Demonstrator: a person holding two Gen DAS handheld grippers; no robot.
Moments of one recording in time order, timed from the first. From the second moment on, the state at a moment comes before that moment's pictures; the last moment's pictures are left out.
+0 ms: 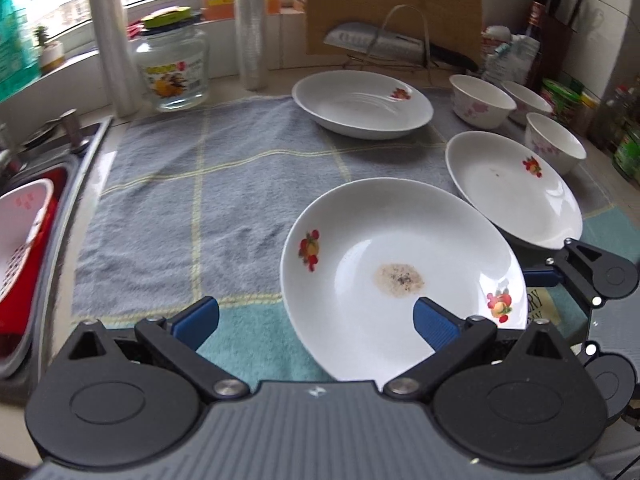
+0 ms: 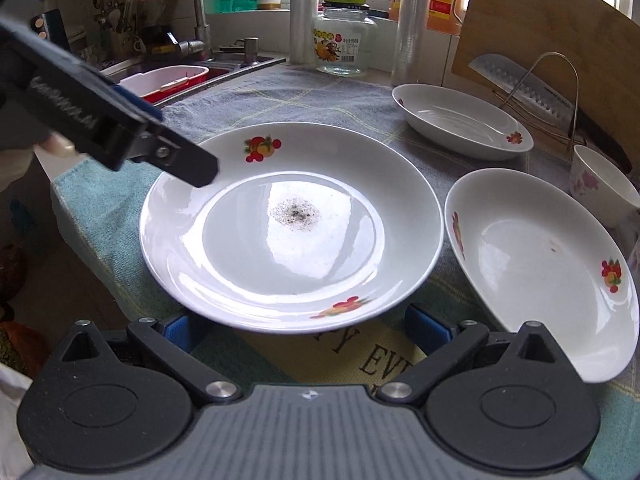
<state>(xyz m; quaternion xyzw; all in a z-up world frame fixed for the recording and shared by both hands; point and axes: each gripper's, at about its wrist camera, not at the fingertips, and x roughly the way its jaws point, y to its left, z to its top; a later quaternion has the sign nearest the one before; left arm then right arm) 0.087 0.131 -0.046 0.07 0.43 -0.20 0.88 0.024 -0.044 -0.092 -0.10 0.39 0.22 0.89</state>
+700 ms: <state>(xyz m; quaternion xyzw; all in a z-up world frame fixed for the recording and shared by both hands) 0.157 0.099 -0.079 0.11 0.49 -0.32 0.80 0.017 -0.048 -0.095 -0.10 0.37 0.22 0.90</state>
